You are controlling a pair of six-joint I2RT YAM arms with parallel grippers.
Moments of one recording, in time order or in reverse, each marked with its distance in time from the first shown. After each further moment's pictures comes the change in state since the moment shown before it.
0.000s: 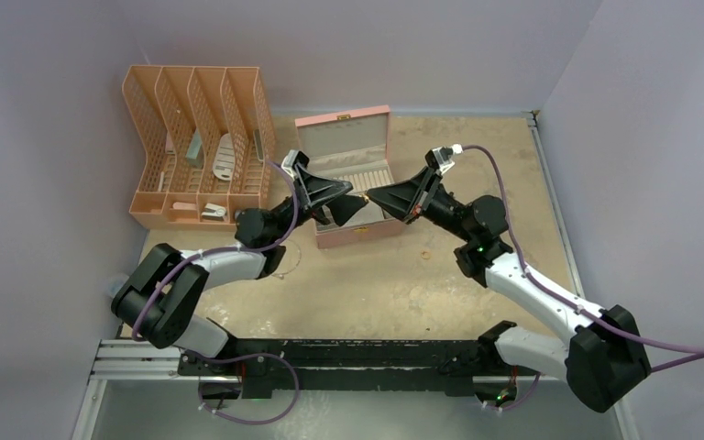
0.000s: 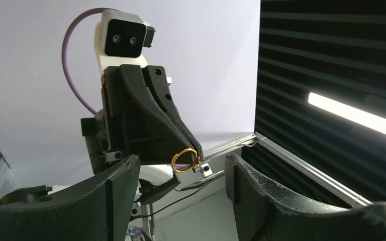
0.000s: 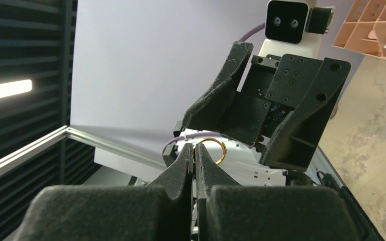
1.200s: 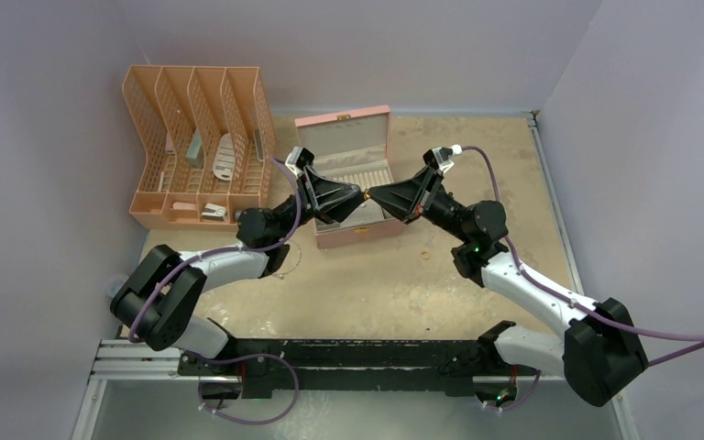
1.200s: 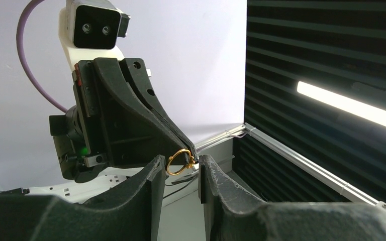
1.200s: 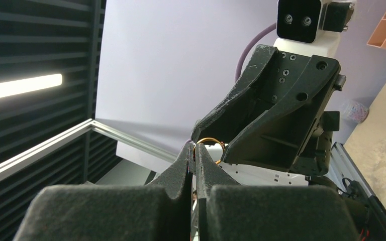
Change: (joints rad) left arm -0.045 -0.011 0.048 0.012 -0.022 -0.014; right arm 0.010 0.035 -0.023 0.164 0.005 0.101
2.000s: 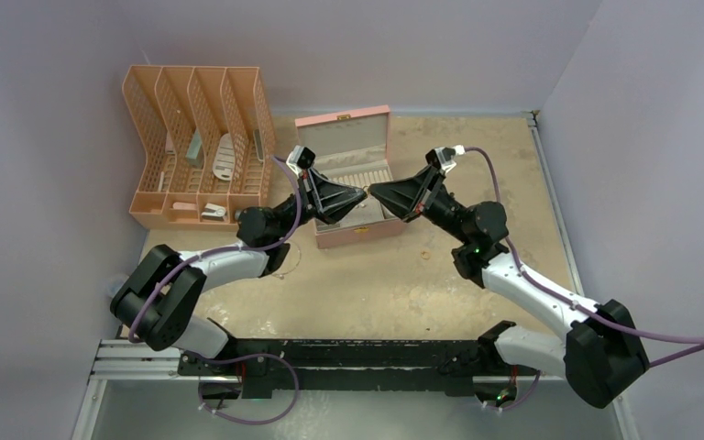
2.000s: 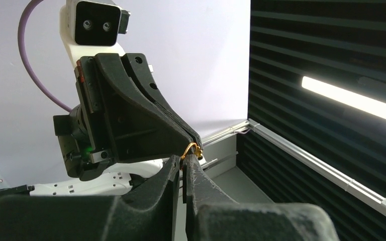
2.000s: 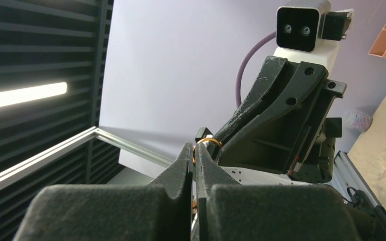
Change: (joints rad) left arm 0.000 -0.001 0.010 -0.007 0.020 0.004; right arm 0.005 -0.010 -0.001 -0.010 0.048 0.000
